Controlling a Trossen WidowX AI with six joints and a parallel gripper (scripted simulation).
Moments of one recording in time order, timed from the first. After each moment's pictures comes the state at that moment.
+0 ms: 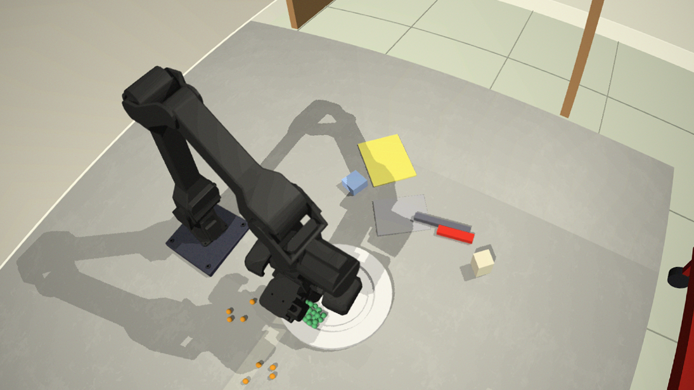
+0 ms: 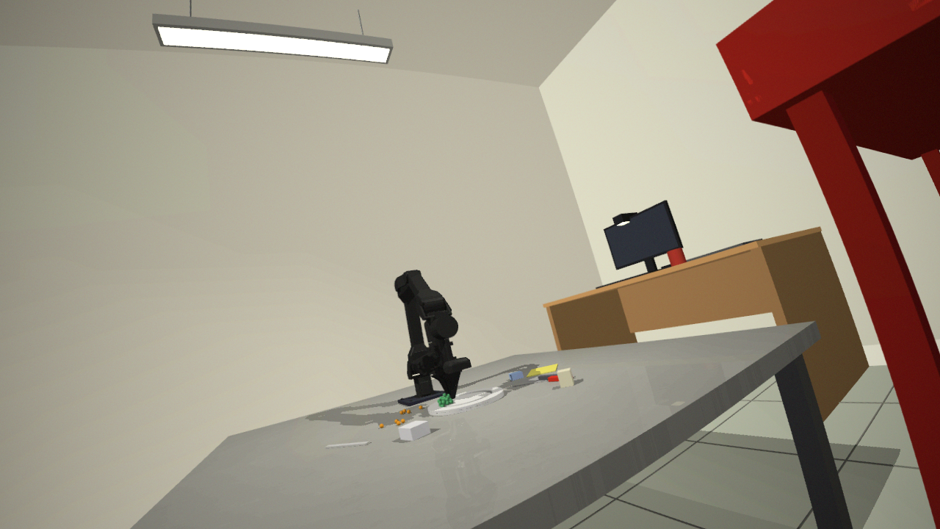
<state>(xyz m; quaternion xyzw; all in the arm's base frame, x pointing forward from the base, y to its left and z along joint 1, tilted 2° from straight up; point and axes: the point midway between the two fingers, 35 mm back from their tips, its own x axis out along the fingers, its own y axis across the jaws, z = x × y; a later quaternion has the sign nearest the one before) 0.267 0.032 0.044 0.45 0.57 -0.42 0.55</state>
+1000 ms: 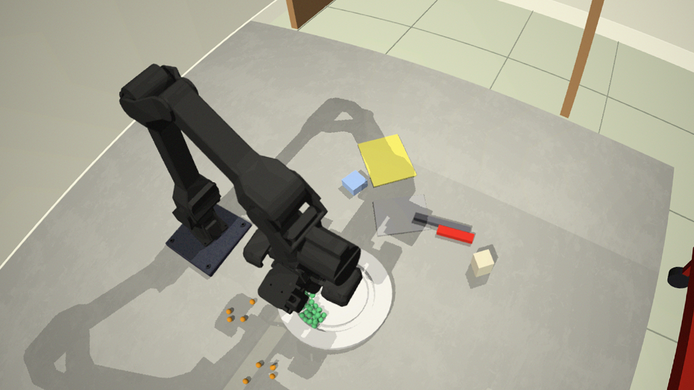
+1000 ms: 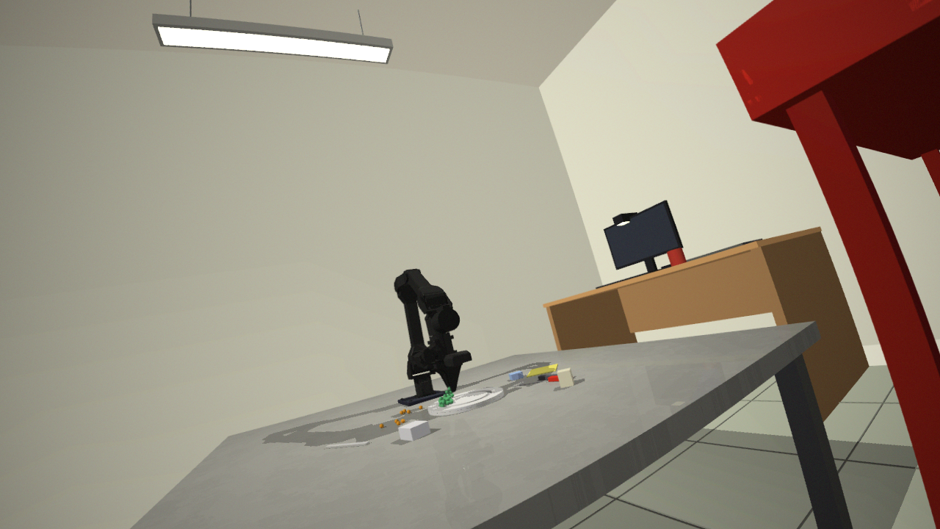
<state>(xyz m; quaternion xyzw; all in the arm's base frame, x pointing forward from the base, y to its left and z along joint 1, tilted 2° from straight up) 0.262 0.039 0.060 0.45 0.57 -0.42 0.55</state>
